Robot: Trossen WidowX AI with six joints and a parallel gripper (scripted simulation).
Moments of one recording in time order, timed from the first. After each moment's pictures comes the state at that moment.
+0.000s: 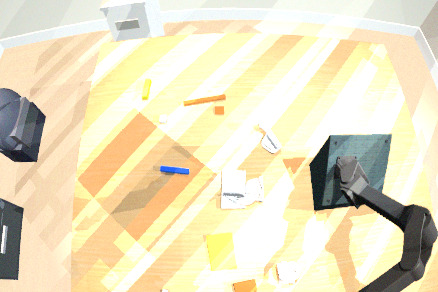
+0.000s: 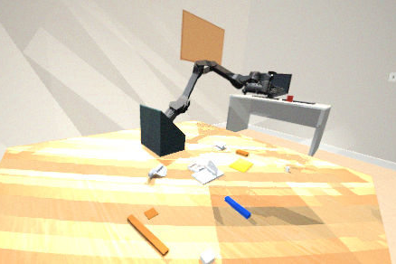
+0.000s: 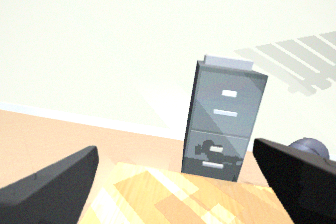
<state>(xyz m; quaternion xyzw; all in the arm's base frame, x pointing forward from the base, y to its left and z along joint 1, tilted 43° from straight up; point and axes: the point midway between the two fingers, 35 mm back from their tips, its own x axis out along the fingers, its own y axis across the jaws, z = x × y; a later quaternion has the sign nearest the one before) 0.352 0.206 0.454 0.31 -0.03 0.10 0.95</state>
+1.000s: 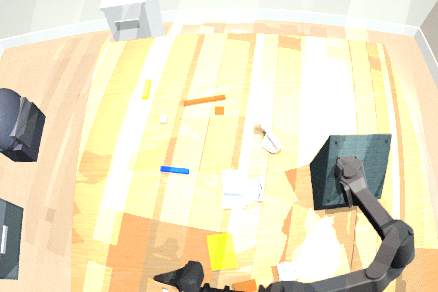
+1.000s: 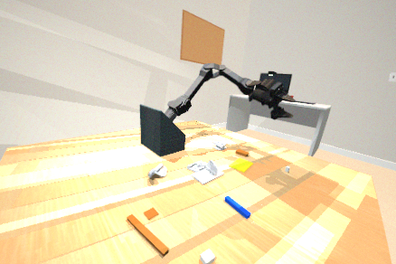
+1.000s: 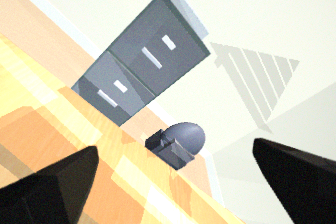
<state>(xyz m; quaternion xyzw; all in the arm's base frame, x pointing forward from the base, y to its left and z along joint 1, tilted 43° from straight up) 0.448 0.154 0.318 -0.05 0.12 0.04 0.99</state>
